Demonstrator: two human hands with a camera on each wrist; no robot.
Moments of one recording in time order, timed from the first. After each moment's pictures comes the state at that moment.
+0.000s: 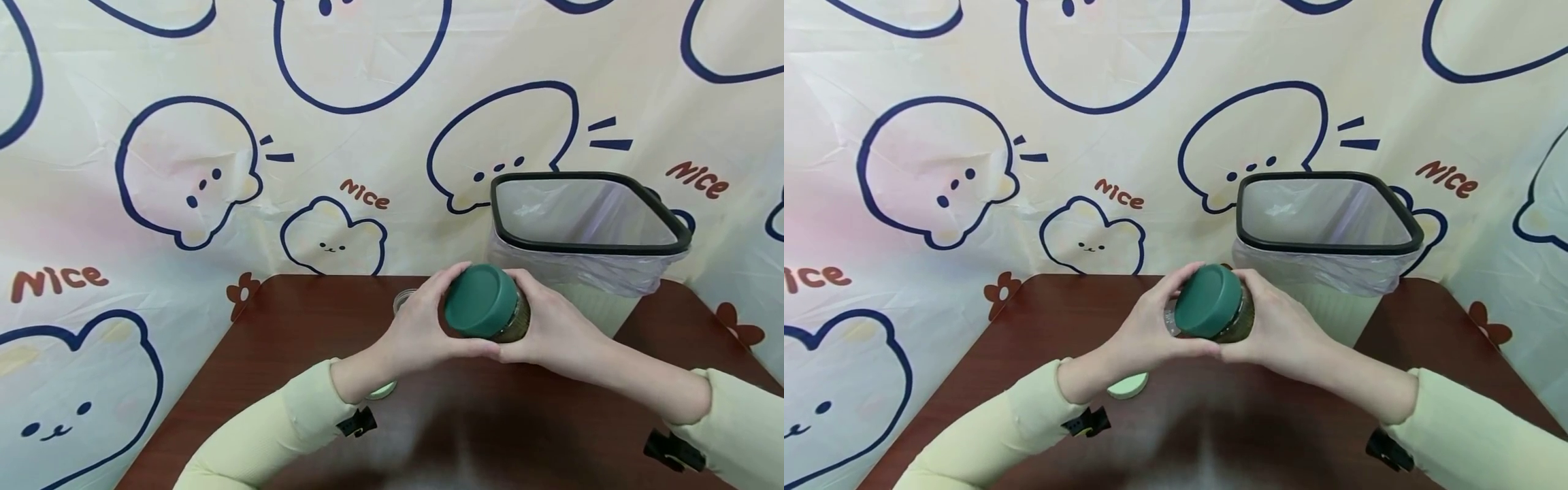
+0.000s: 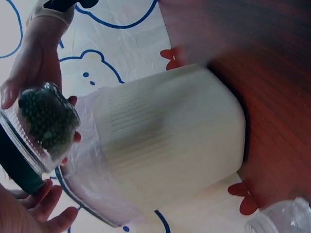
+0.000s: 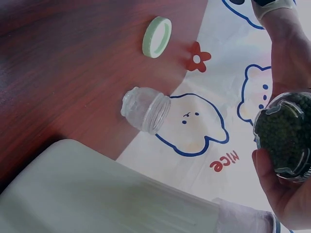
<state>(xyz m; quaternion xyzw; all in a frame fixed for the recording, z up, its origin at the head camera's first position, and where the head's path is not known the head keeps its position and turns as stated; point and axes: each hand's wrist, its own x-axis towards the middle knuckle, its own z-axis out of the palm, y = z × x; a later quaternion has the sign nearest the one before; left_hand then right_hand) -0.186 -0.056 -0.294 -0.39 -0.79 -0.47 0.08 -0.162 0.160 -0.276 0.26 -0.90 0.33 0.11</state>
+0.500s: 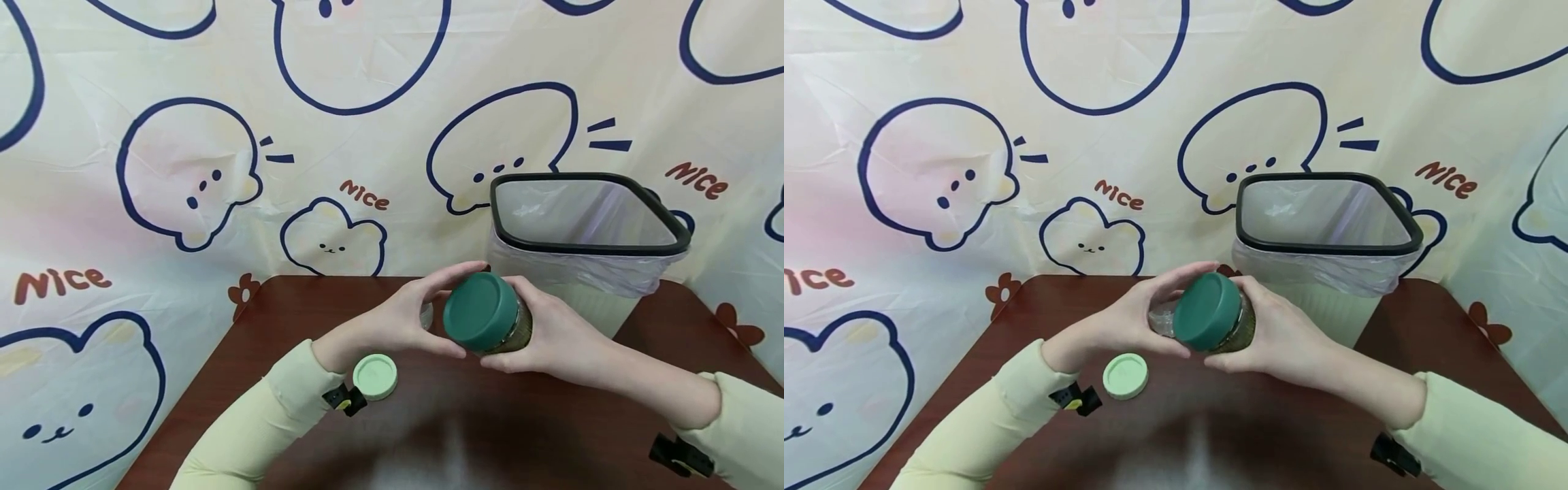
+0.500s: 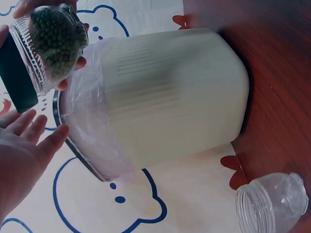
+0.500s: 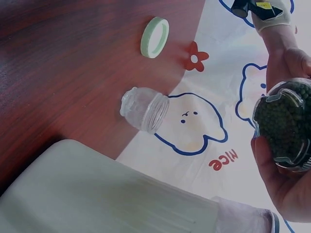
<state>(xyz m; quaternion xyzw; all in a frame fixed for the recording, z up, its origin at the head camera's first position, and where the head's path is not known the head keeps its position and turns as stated) -0.219 -0.078 -0.282 -0.54 -0.68 -0.49 -0.07 -0.158 0.161 -0.274 0.28 -0.89 0.34 0.07</state>
